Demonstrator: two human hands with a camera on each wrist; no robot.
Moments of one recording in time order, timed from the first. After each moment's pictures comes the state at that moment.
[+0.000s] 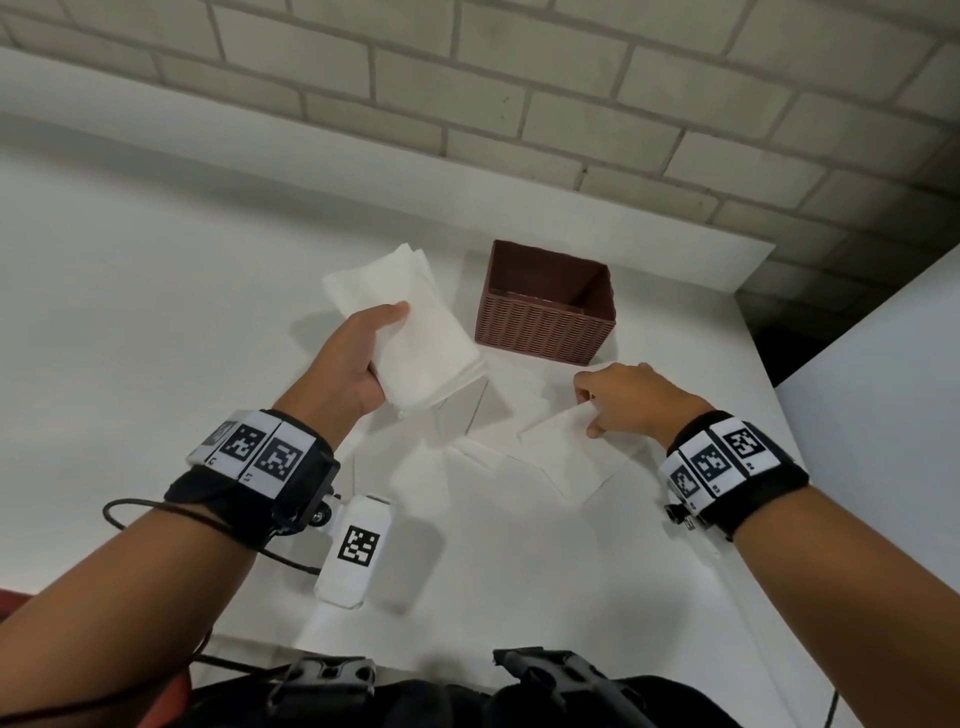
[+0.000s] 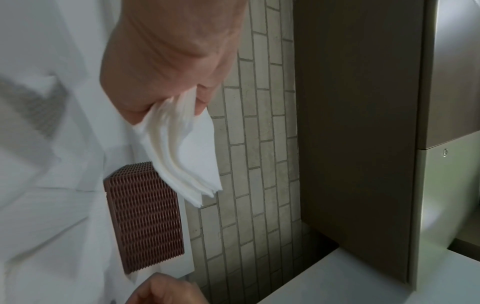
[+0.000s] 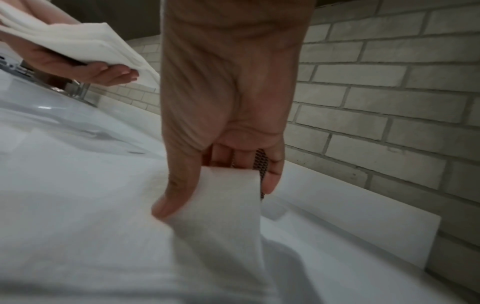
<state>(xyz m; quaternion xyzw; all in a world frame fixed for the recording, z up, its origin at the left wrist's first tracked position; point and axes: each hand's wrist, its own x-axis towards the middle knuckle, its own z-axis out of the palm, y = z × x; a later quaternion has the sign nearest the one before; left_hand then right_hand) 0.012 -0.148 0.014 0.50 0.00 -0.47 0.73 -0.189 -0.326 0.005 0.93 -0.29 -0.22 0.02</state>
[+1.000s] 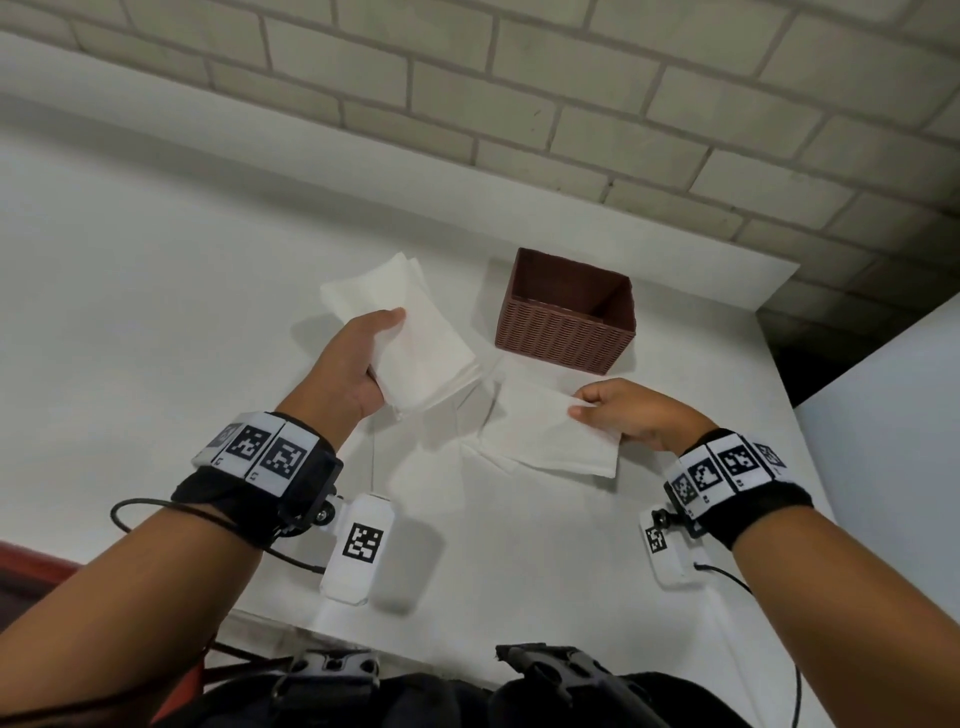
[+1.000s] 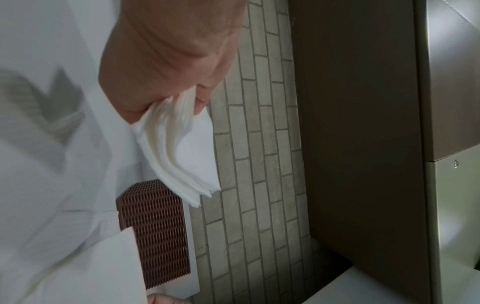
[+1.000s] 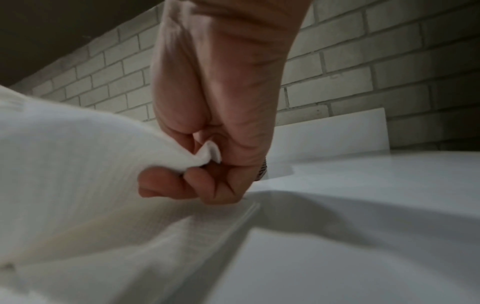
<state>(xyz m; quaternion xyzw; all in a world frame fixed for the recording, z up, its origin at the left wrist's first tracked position) 0.022 -0.128 0.007 0.51 0.02 -0.44 0.74 -0.181 -0.322 -0.008 0.79 -0.43 -0.13 -0.42</state>
